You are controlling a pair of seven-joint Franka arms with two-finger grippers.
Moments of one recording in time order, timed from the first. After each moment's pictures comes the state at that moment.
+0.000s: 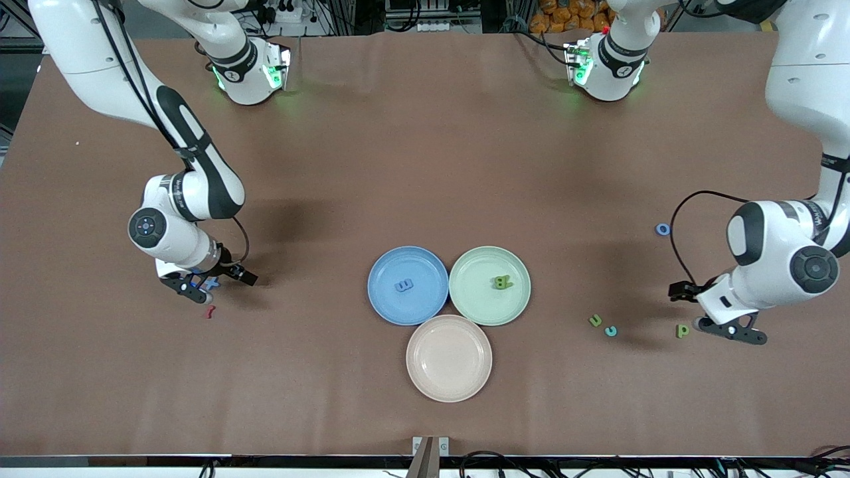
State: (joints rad) left arm 0.26 0.66 -0.19 -1.63 0.22 2.25 0.26; right arm -0.01 0.53 0.08 -2.06 -0.03 2.57 0.56
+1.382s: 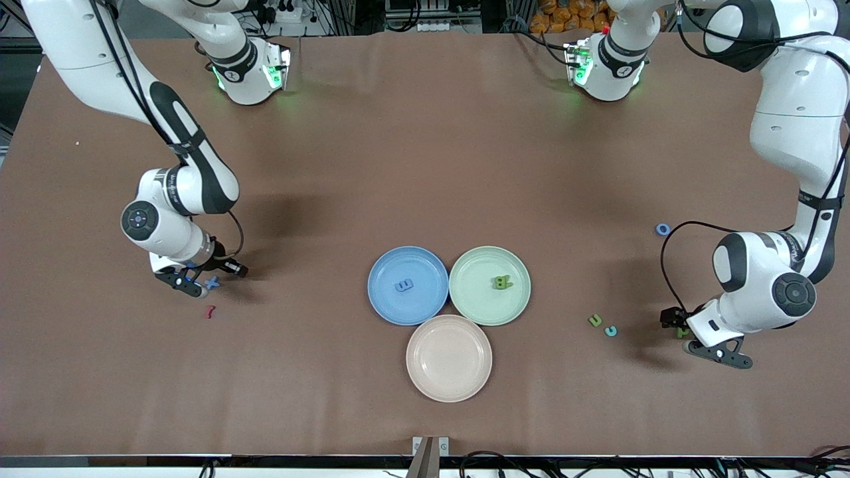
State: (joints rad) left arm 0.26 0.88 -0.21 -1.44 0.24 2.35 0.30; right arm -0.05 0.50 0.08 -2.12 -0.03 2.60 0.49
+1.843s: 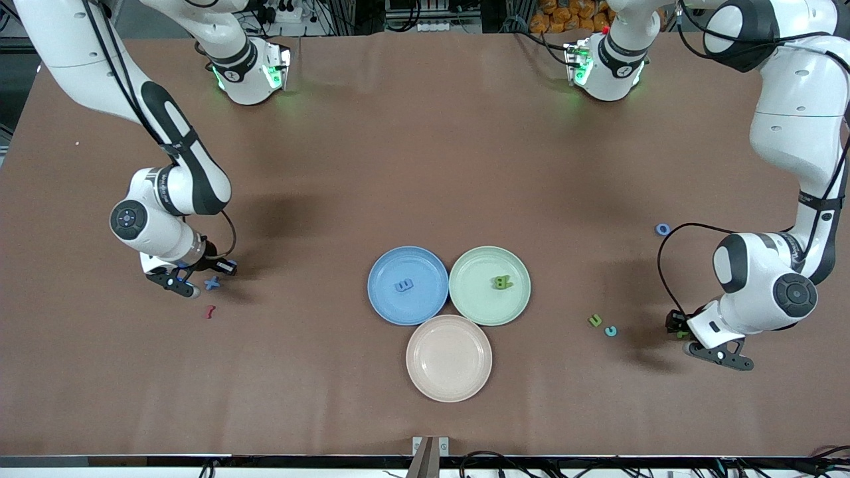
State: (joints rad) left arm 0.26 0.88 -0.21 -1.43 0.24 2.35 0.29; right arm -0.07 0.49 0.08 -2.12 -0.02 2.60 0.43
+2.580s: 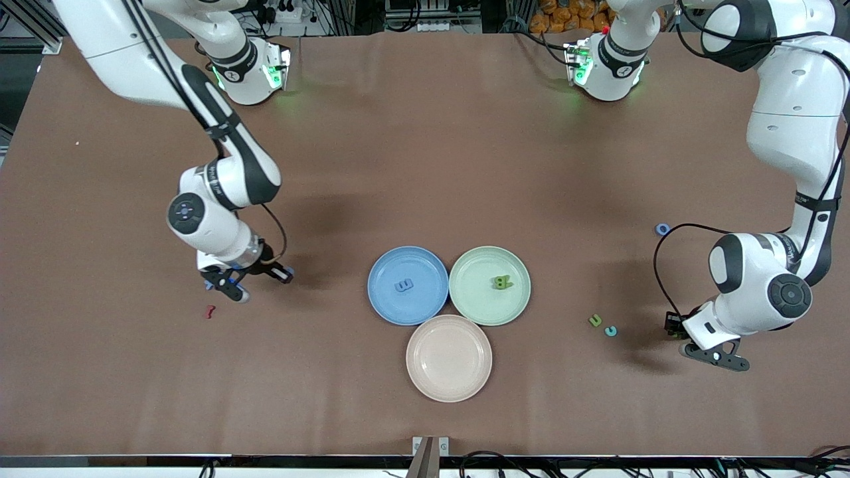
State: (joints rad) left arm 0.24 0.88 -0.22 -1.43 0.24 2.35 0.25; right arm 0.06 0.49 0.22 -2.00 0.02 2.58 0.86
